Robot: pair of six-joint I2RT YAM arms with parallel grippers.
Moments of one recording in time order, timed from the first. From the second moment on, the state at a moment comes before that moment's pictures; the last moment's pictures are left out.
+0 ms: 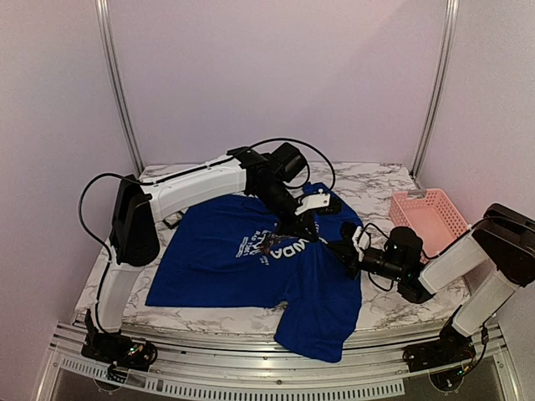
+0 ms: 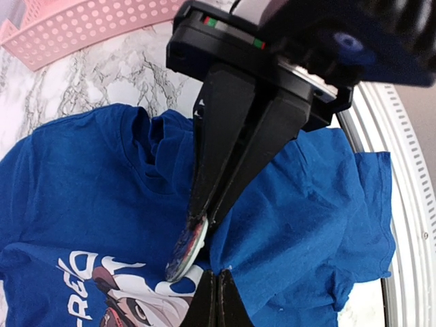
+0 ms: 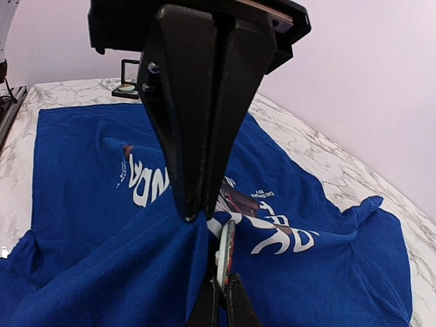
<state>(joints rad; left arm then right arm) -0.90 2.29 2.17 -0.96 0.57 0.74 0.68 1.59 0.31 1.14 -0.31 -0.24</state>
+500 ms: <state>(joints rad) -0.89 2.29 2.17 -0.96 0.57 0.69 0.68 1.55 0.27 1.19 -0.36 -0.18</state>
